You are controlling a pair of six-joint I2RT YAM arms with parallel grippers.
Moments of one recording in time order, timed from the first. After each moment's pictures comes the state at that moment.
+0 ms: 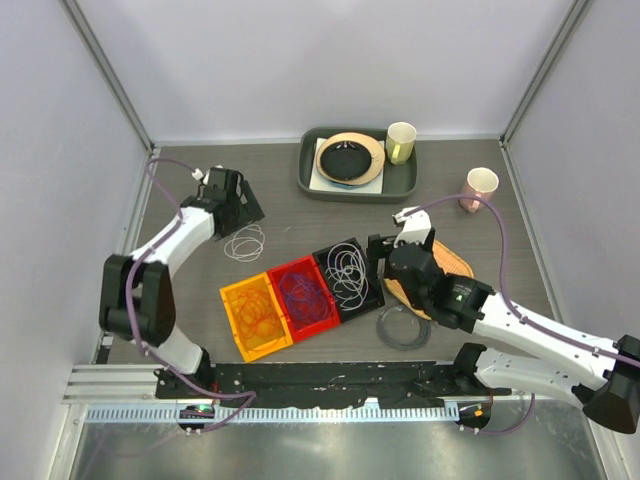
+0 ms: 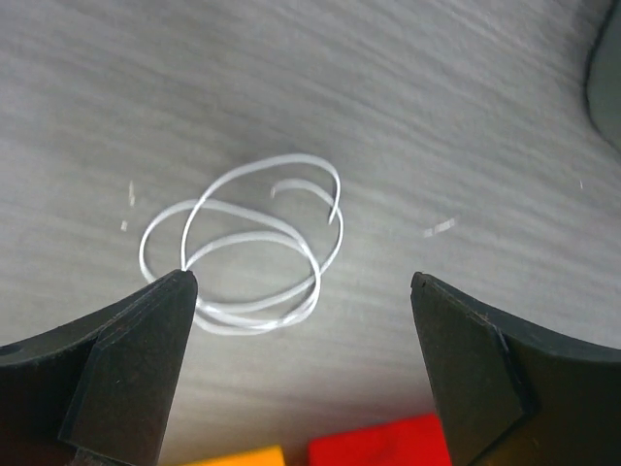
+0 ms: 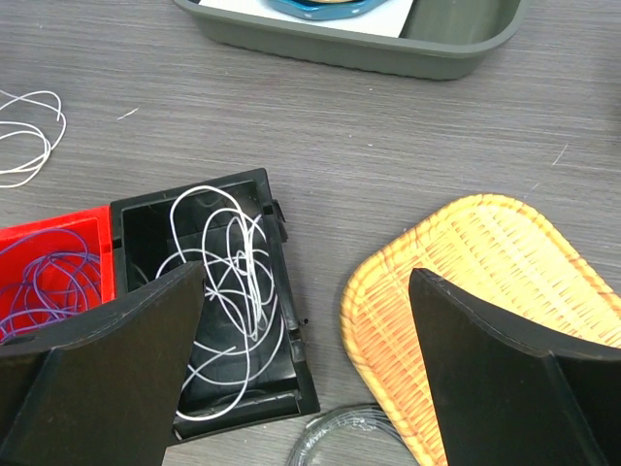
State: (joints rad) left arm -0.23 1.53 1.08 -0.46 -0.16 -0.64; right arm 0.96 0.94 0.75 -0.31 0.70 0.42
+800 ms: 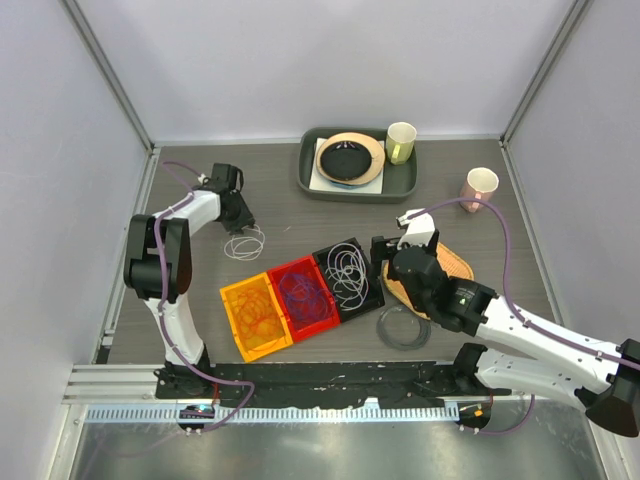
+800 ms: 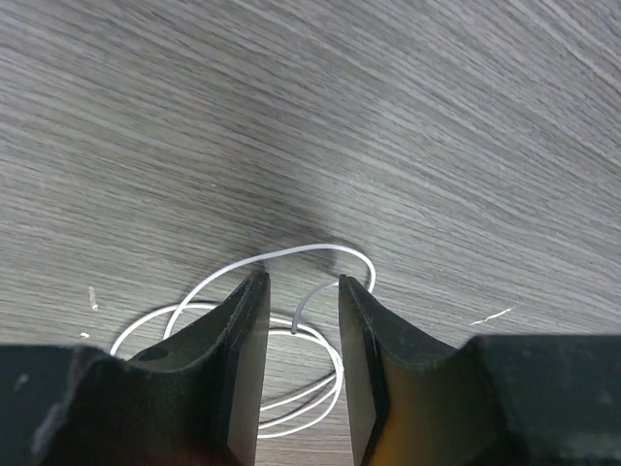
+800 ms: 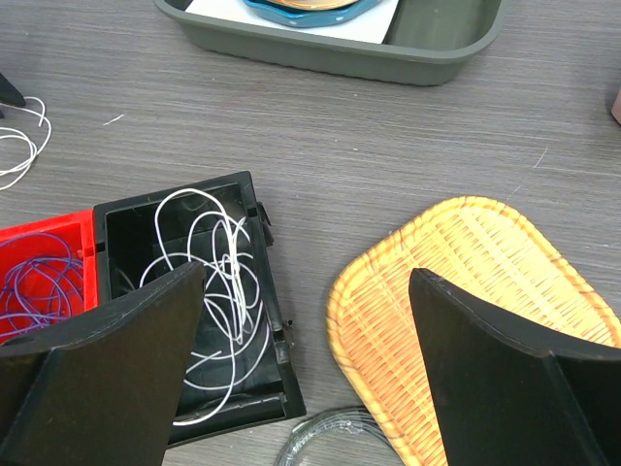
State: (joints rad) left arm -0.13 1.92 1.29 -0.45 -0.05 -0.63; right arm 0.96 0.89 0.71 -0.29 0.73 0.39
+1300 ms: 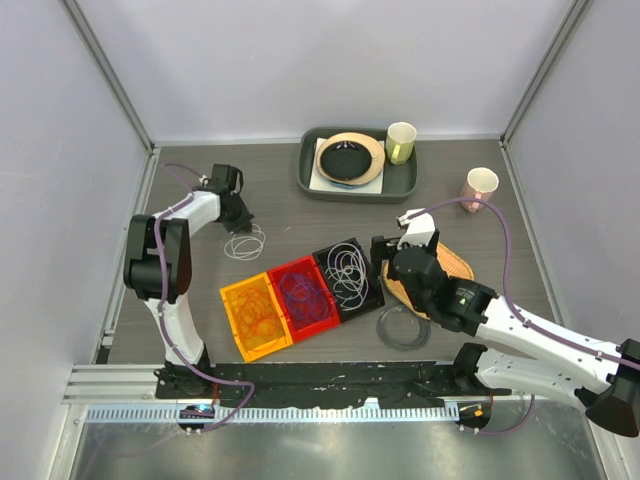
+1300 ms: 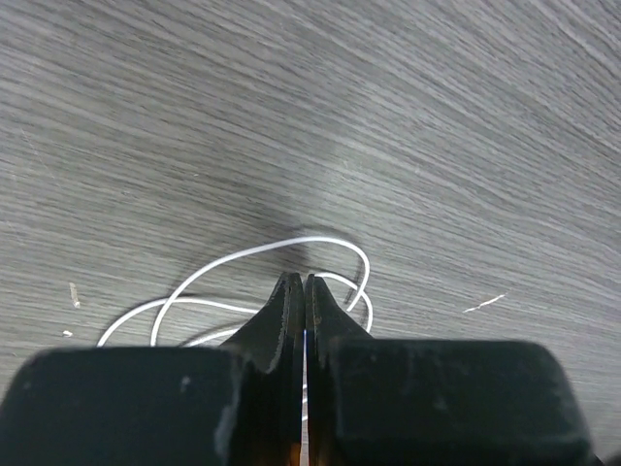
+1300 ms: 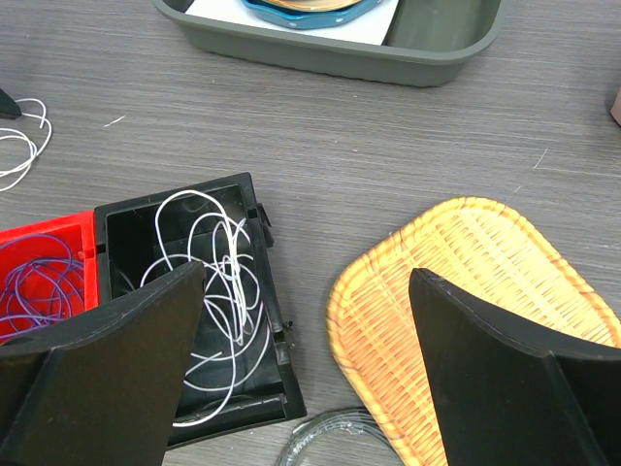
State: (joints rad) left arm -0.13 1.92 1.28 -0.45 0.00 -0.63; right arm 0.96 0.89 0.71 -0.29 0.73 0.39
